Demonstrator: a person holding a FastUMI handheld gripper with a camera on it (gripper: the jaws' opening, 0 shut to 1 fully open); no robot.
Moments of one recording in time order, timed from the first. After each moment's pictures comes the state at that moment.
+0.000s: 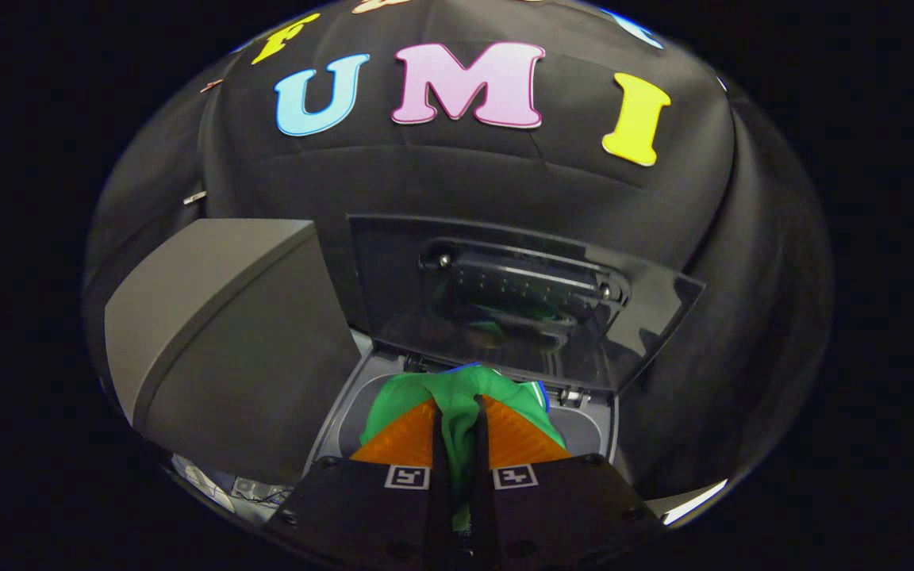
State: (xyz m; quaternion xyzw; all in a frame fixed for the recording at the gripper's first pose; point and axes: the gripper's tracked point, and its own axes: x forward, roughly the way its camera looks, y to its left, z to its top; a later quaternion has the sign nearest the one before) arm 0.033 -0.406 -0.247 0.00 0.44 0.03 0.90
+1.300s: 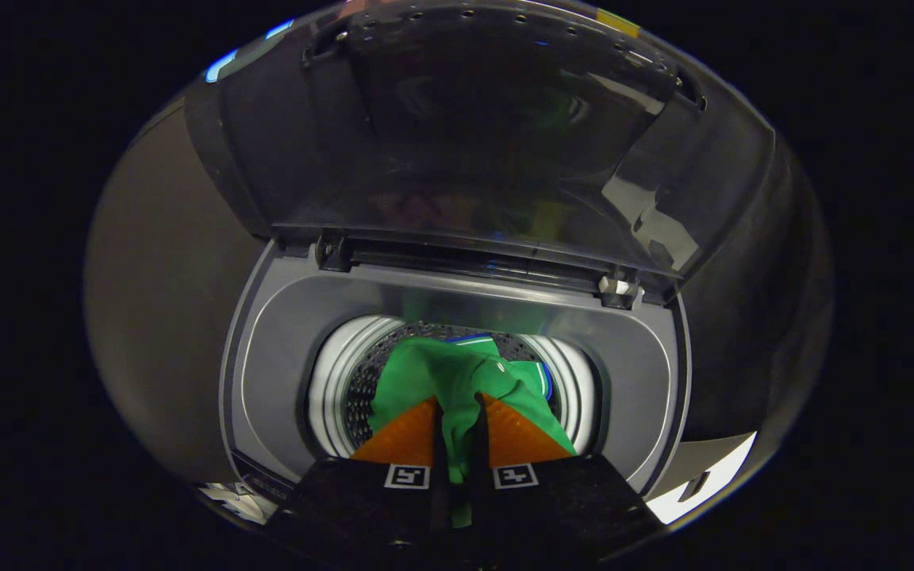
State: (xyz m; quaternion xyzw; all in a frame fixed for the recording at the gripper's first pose) arm -0.003 -0.420 -0.397 0.01 0.59 -0.03 0.81
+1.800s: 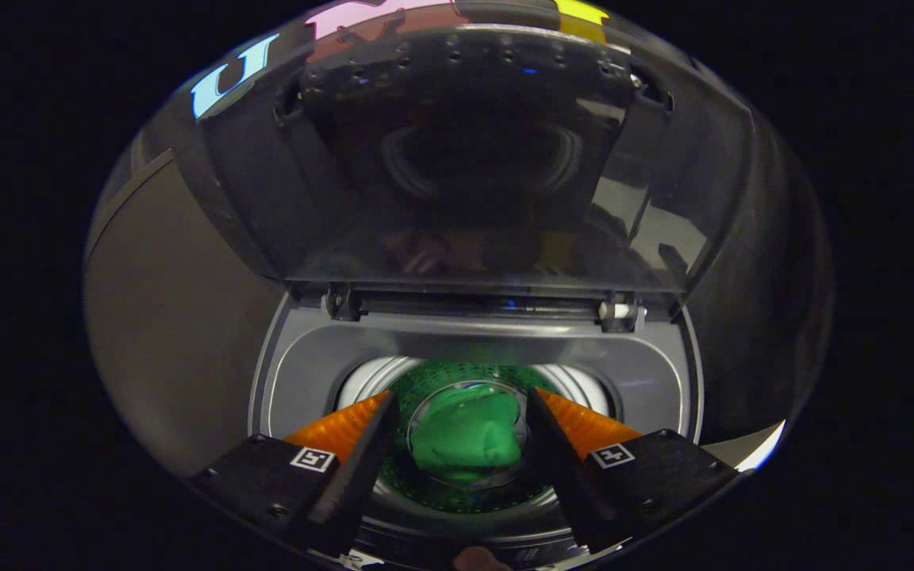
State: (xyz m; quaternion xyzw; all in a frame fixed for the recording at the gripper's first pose) arm 0.029 -0.414 -0.378 0.07 0.54 -0.01 0.84
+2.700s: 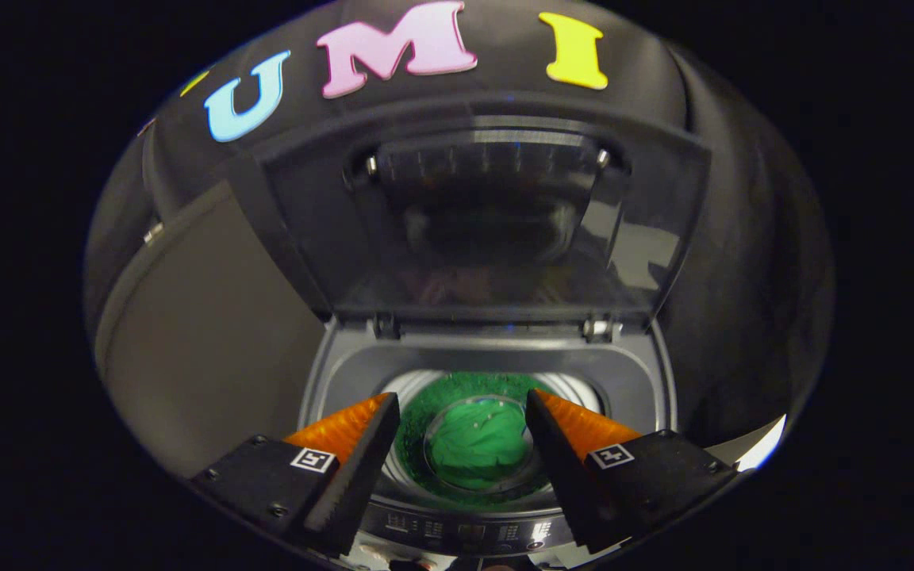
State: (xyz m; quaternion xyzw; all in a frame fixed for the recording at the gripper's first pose) arm 0.036 -0.407 -0.286 0.10 0.45 -0.03 0.89
